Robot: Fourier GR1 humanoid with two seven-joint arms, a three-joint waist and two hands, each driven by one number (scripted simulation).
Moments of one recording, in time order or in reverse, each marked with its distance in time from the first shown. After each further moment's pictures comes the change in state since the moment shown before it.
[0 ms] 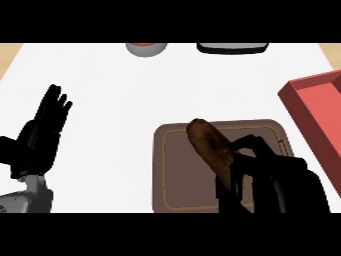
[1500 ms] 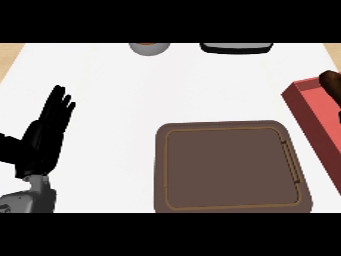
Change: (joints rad) left arm -0.001 -0.011 -0.007 0.016 -0.010 -0.012 -0.012; right arm -0.167 -0.440 -0.841 0.722 -0.251 -0.116 -0.513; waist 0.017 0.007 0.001
